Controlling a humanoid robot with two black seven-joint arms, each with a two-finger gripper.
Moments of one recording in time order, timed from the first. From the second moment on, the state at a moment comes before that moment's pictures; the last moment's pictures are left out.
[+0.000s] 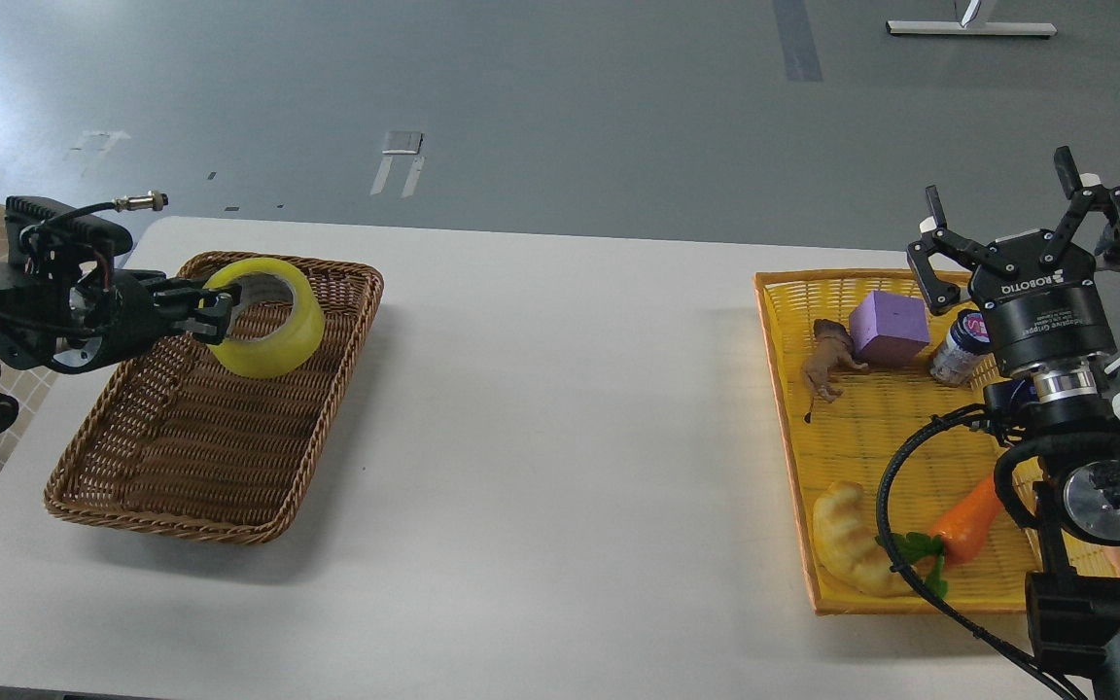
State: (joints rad) left arm -0.71 0.98 -0.43 -1.25 1.78 -0.22 -0.10; right arm 0.26 0.00 1.72 1.20 -0.18 0.49 -0.15
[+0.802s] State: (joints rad) left arm -0.56 0.98 -0.42 -1.16 1.79 -0.13 -0.10; right arm 0.26 0.00 1.72 1.19 -0.18 0.49 -0.15
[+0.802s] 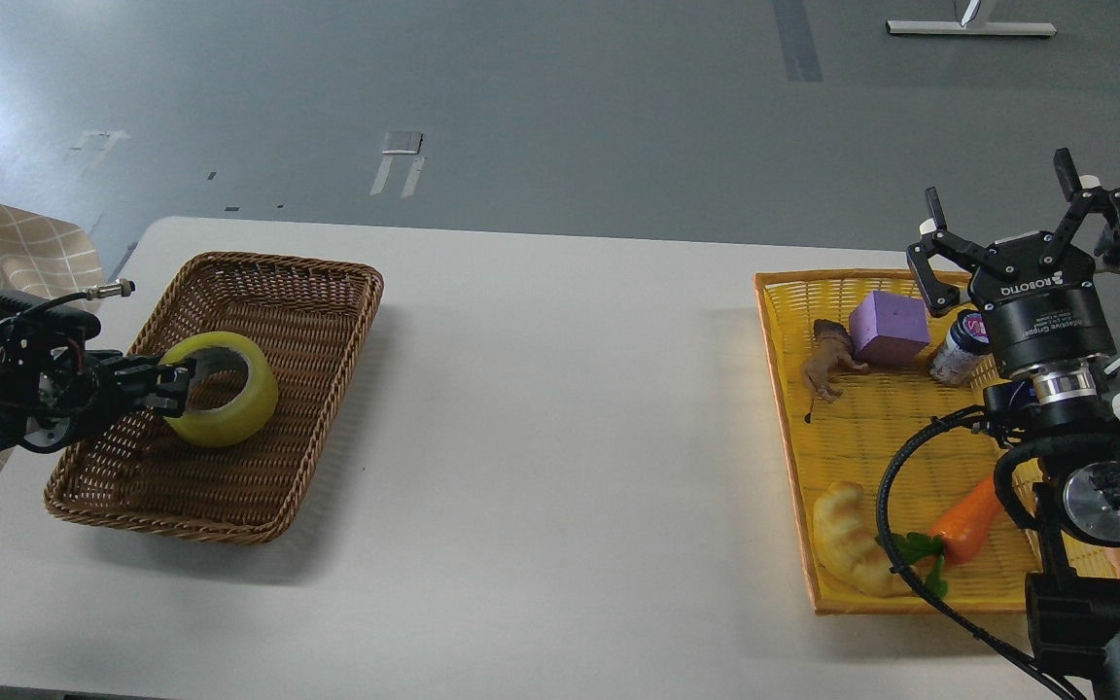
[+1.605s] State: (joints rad) left arm -0.72 1.00 -0.45 -1.19 1.41 -0.17 -0.10; right arm 0.26 0.00 1.72 1.19 -0.18 0.49 -0.15
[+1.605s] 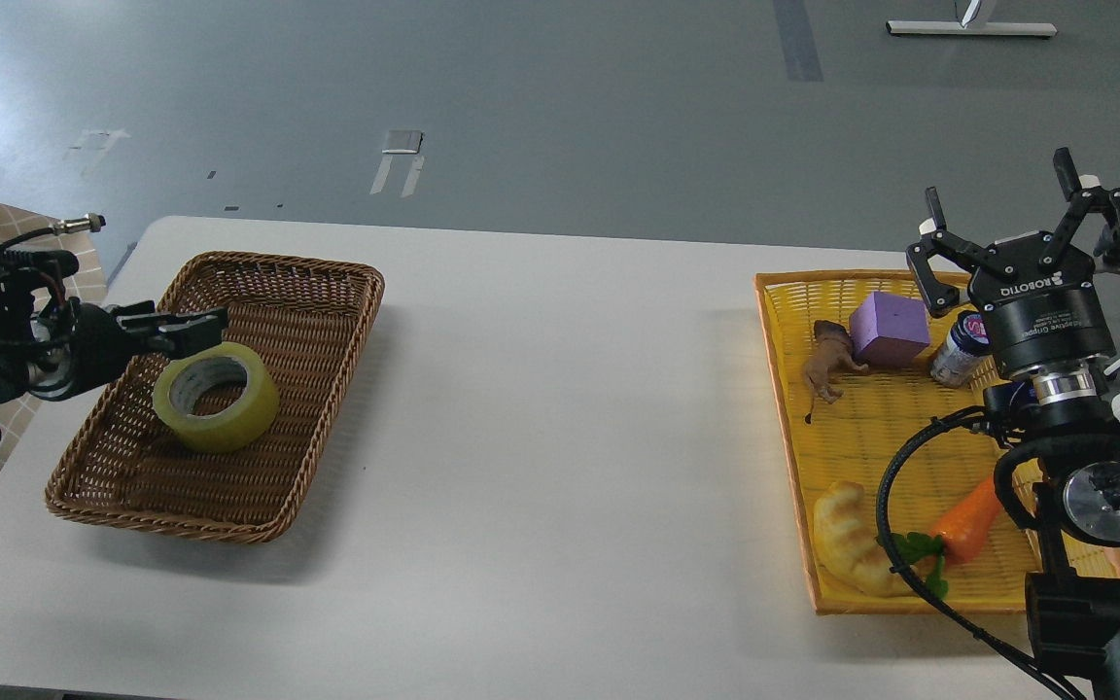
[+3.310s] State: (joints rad) left arm -0.60 0.29 -1.11 -1.19 0.22 -0.49 -0.19; right arm 0.53 -0.13 1.51 1.06 -0.22 0.49 -0.16
